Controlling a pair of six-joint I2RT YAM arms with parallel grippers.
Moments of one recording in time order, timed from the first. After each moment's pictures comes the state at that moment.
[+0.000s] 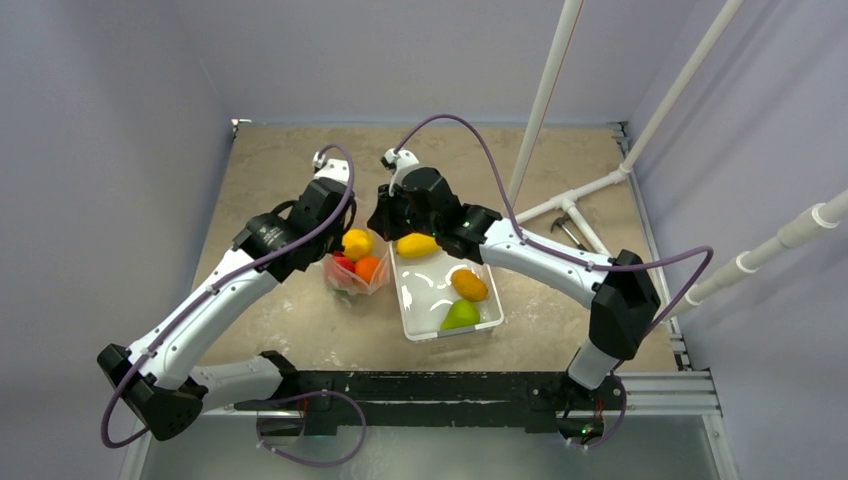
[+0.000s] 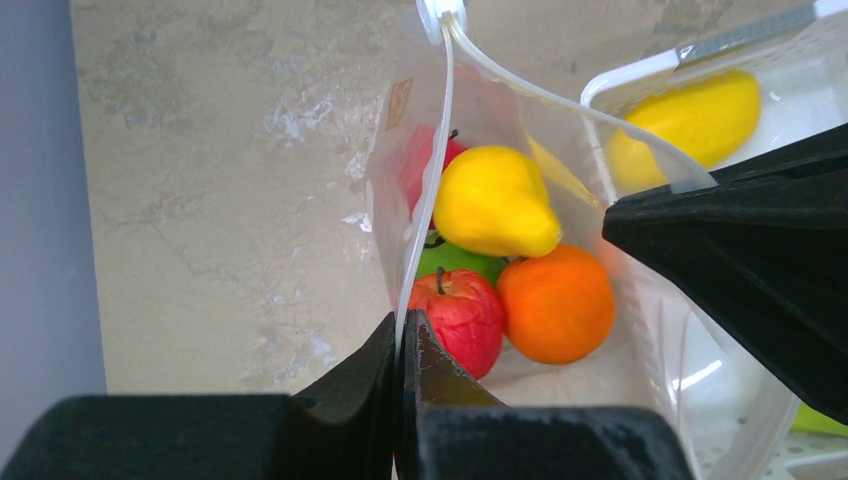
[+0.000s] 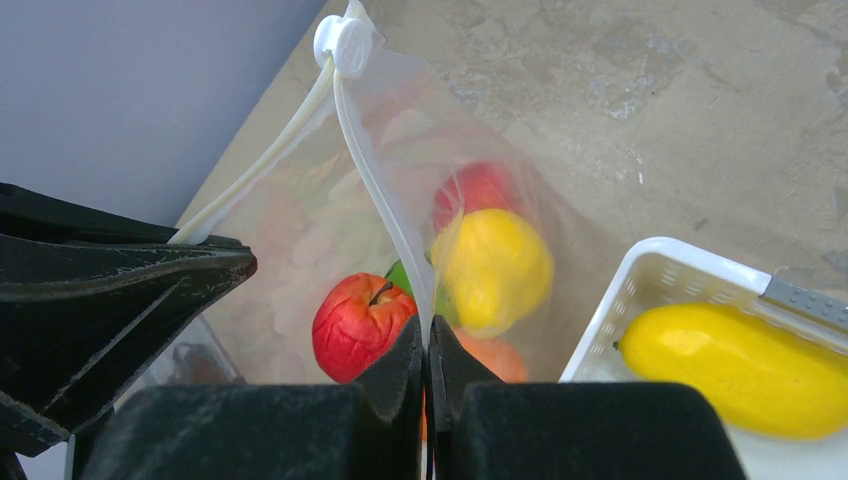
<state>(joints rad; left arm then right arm) -0.67 1.14 1.26 -0.97 -0.53 -0.33 0.92 1.67 1.40 -0.15 -0.01 0.47</state>
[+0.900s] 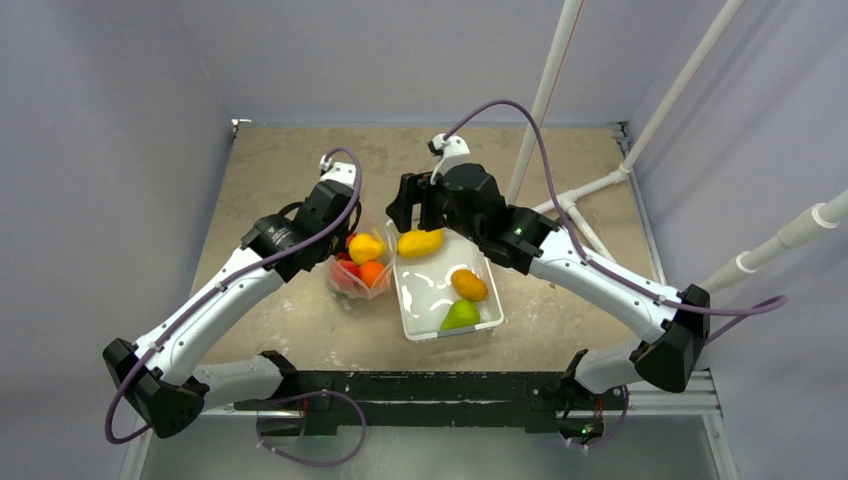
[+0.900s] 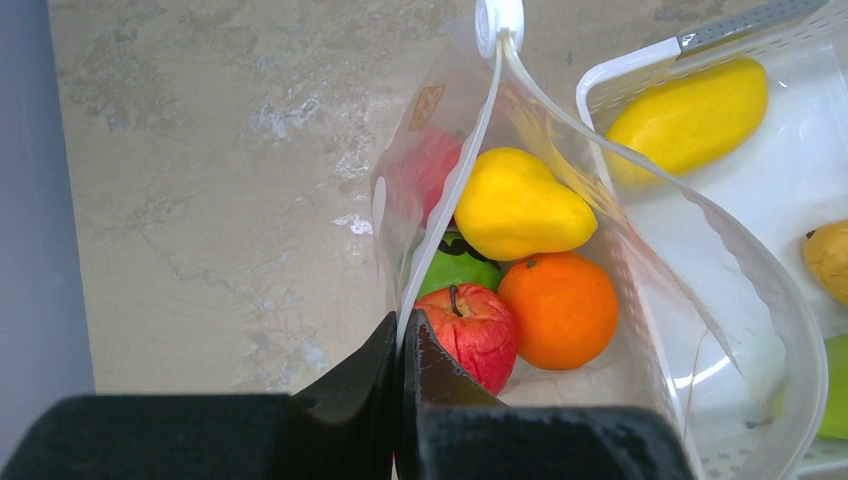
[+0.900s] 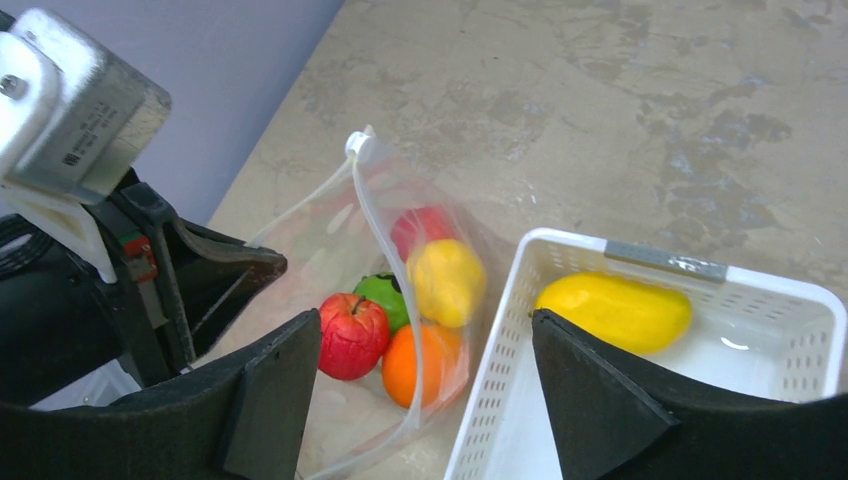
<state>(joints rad) -0.67 1.15 1.22 -0.93 -0.52 -0.32 0.92 1.43 1.38 -0.29 0.20 0.49</state>
